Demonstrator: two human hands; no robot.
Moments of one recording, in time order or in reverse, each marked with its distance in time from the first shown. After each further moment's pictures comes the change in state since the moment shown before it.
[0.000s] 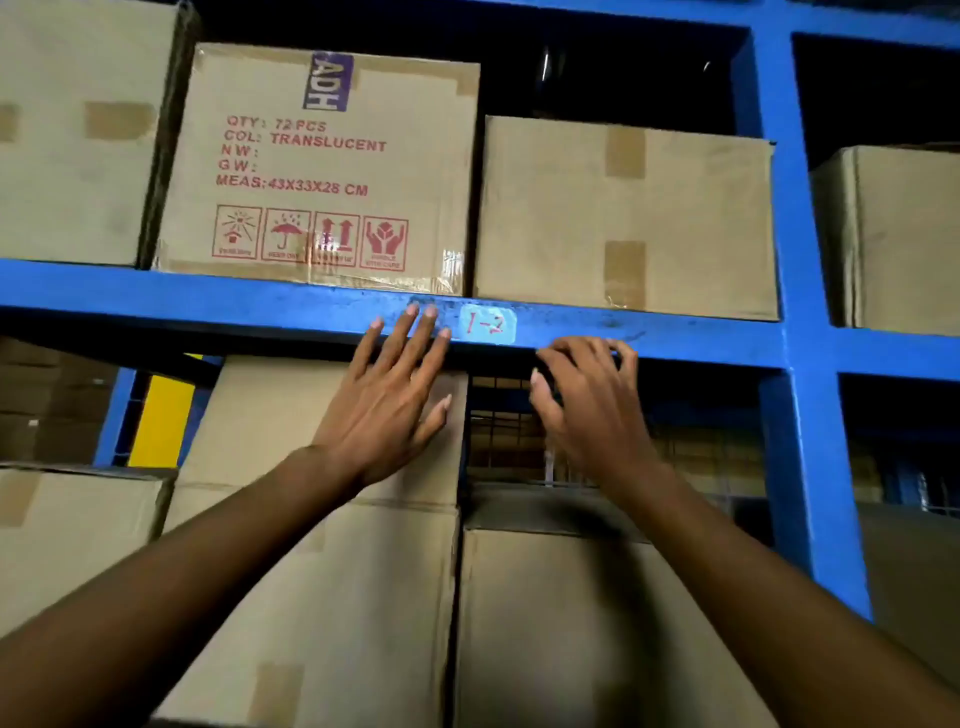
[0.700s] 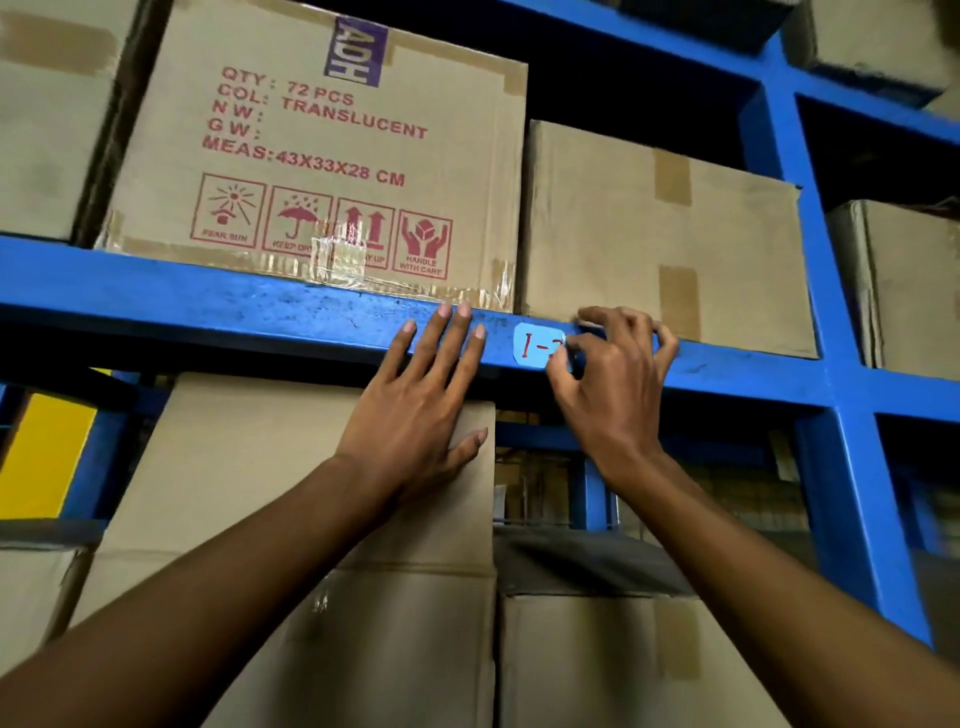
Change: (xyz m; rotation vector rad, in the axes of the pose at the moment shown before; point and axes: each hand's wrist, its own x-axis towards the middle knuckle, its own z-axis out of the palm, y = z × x) left_hand 0.021 -0.040 0.062 -0.086 0.115 0.074; right_hand 0.056 -0.039 0.047 -0.061 0.295 0.201
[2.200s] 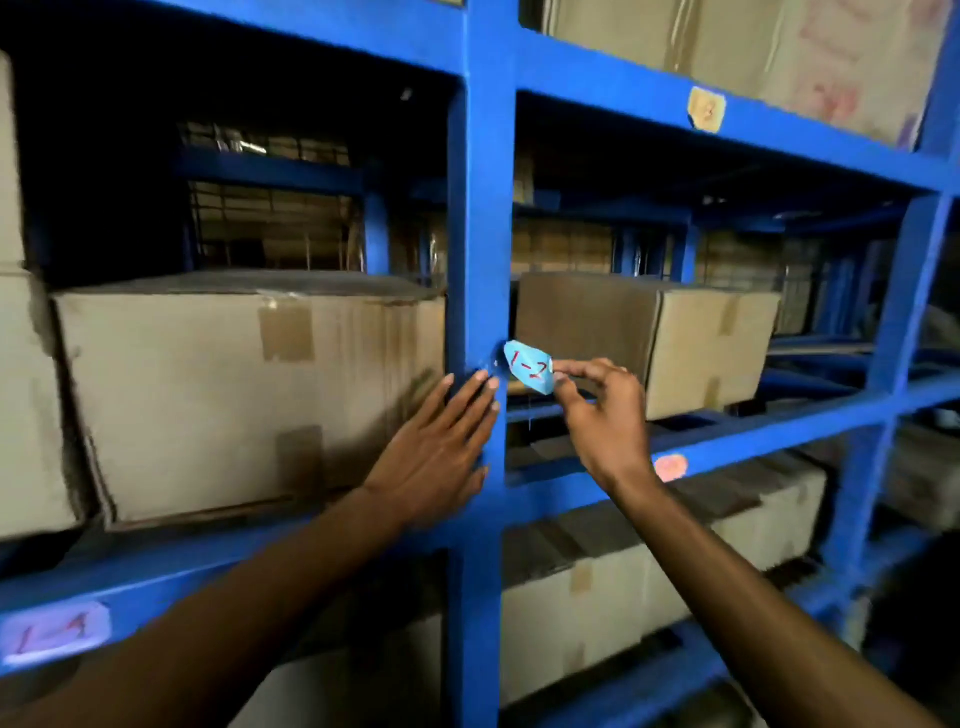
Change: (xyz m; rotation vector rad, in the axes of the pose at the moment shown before) left_hand -0.069 0.436 0.005 -0.294 -0.255 0.385; right_hand -0.224 0.314 -0.193 0.285 -0.433 0.681
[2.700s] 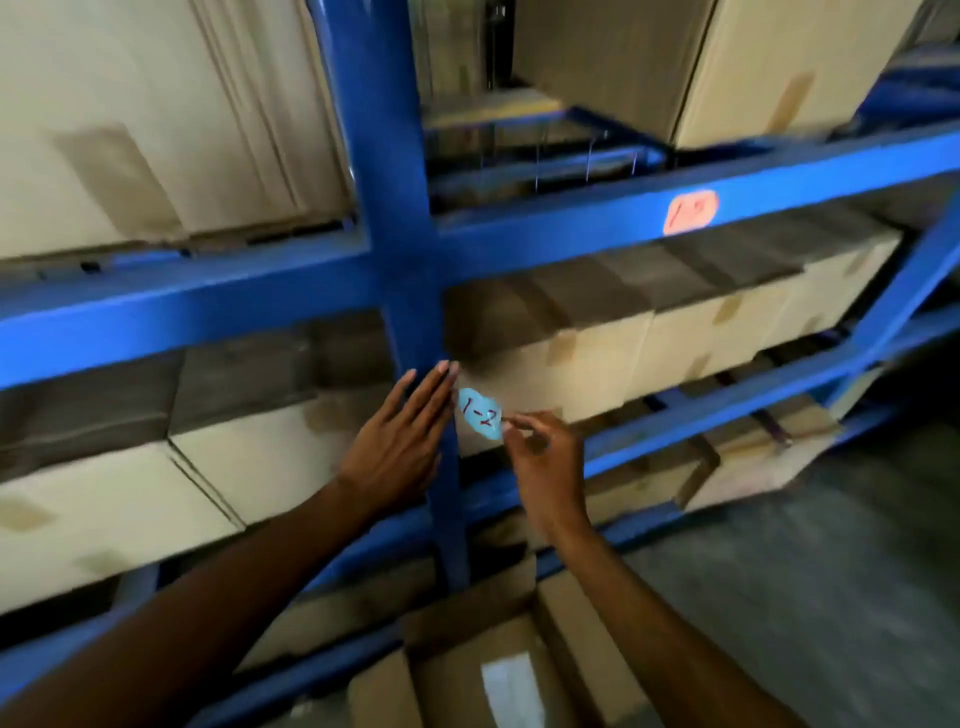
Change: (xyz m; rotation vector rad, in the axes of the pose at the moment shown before) left_hand -0.132 0.188 0.108 -0.109 -0.466 0.075; right_hand -0.230 0.206 0.019 0.121 -0.265 0.539
